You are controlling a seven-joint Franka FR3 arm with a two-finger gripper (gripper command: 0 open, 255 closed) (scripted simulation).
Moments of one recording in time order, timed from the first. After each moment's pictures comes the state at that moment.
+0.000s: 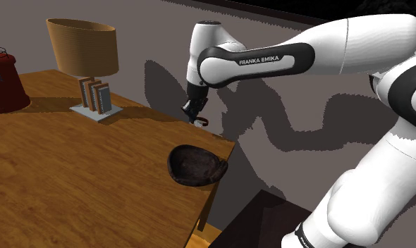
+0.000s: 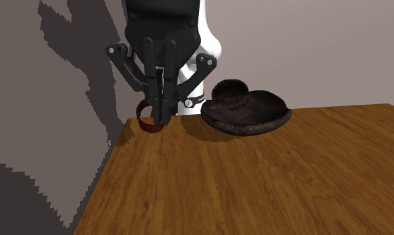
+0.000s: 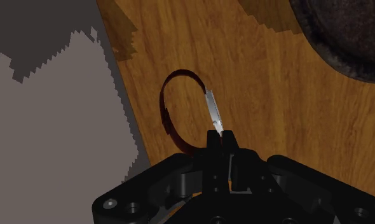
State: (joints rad) arm 0.00 -0.02 0.25 -1.96 -0.11 2.00 0.15
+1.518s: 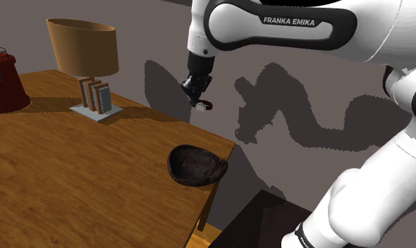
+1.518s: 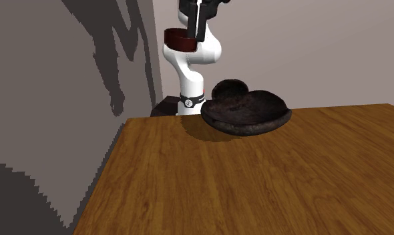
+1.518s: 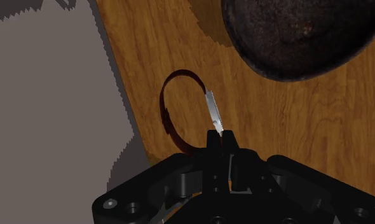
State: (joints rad) arm 0.04 -0.10 0.29 -1.78 -0.08 1.74 0.19
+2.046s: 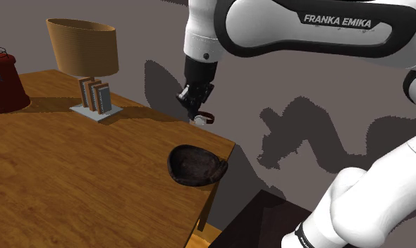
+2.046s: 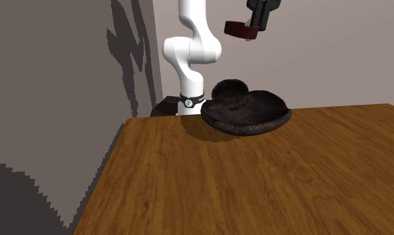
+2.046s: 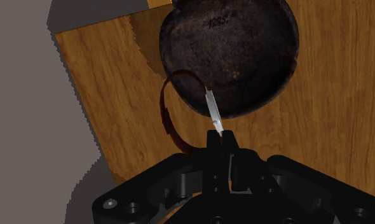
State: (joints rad) arm 0.11 -0.22 0.38 -1.86 -0.04 1.70 0.34
